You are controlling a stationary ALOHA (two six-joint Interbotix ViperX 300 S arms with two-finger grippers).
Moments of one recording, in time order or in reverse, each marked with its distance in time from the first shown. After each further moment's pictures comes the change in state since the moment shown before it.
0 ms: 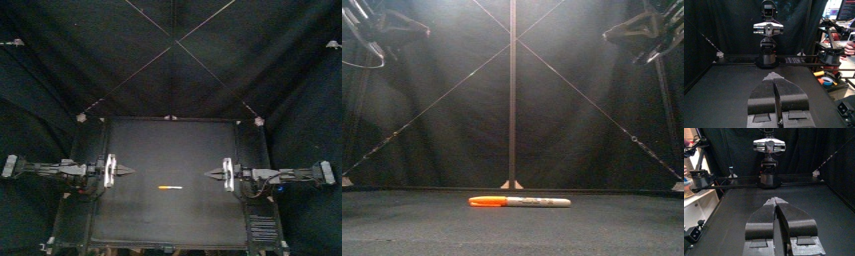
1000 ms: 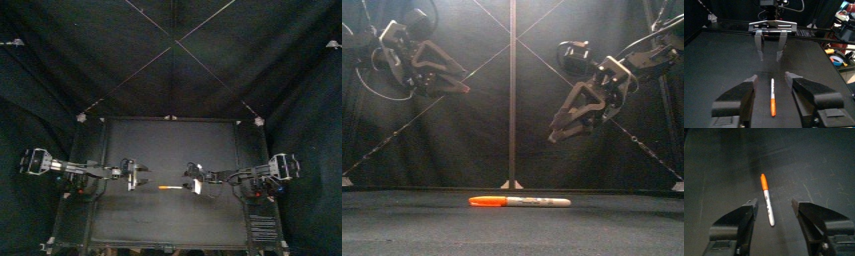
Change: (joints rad) left arm -0.008 0.561 -0.089 -0.084 -0.218 -0.005; right arm -0.002 0.836 -0.265 0.160 0.020 0.057
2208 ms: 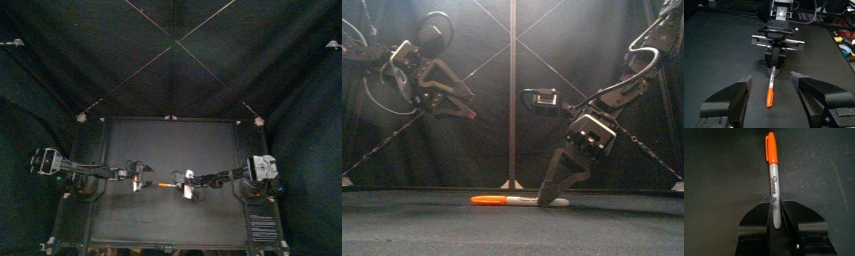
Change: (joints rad) left arm 0.000 0.132 -0.037 -0.028 0.000 0.002; right arm 0.037 0.322 -0.155 -0.046 0.120 -0.011
